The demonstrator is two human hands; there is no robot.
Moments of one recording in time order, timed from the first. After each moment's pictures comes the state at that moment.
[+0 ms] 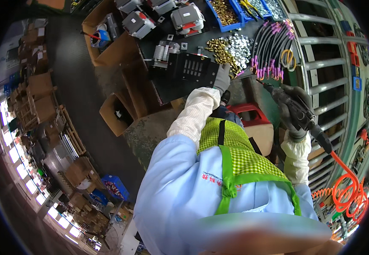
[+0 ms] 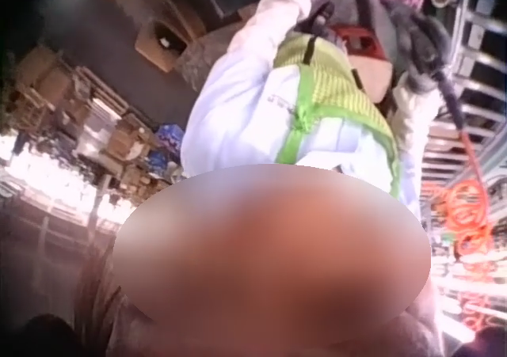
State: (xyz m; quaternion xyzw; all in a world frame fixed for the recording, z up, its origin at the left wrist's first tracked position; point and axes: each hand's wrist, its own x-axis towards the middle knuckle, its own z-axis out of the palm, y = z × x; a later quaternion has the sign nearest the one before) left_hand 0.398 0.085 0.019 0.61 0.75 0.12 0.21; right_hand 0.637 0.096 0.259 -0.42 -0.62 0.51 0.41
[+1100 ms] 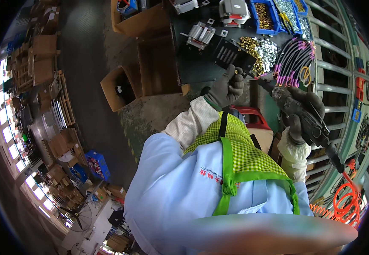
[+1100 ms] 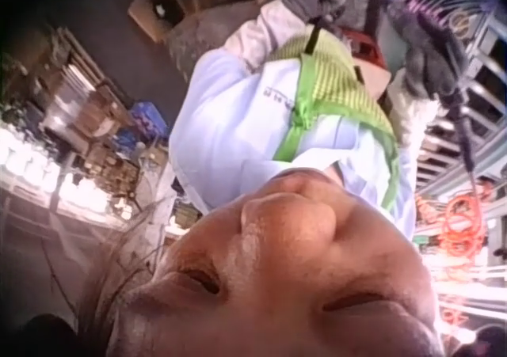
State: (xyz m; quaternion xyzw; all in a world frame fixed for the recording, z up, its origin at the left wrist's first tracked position) left_hand 0.325 -0.013 0.155 -0.17 0.05 0.61 0.77; right_hand 0.527 0.068 0.308 -0.20 -0.63 0.57 0.49
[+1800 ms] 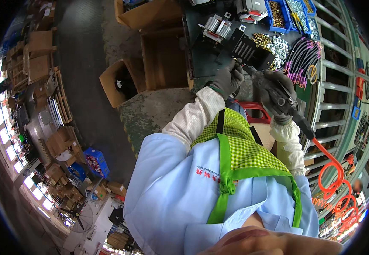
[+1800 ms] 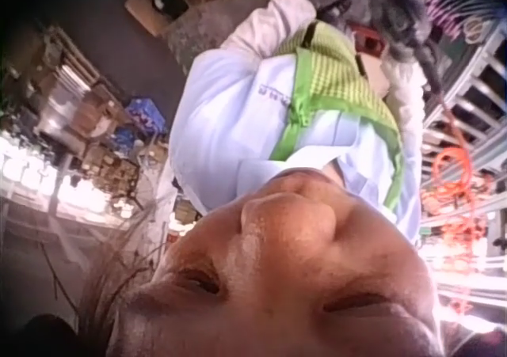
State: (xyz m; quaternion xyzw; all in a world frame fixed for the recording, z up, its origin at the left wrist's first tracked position) left_hand 0.283 -0.026 0.114 -0.36 0.10 0.63 0.68; right_hand 0.446 0.028 0.236 -0.26 -0.69 0.54 0.41
